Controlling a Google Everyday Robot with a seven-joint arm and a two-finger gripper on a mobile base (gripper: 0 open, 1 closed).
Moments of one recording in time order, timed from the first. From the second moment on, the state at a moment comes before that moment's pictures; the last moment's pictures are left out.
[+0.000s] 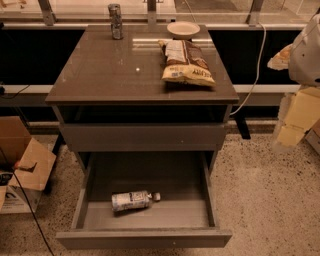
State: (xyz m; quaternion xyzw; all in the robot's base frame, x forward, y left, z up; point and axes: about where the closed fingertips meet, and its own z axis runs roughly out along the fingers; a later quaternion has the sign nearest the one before) arm 0.438 -0.217 0.976 -0.60 0.78 -0.03 0.16
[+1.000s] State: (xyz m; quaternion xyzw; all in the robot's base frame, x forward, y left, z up) arm 0.441 -0.183 0.954 -0.62 0.76 0.02 0.20
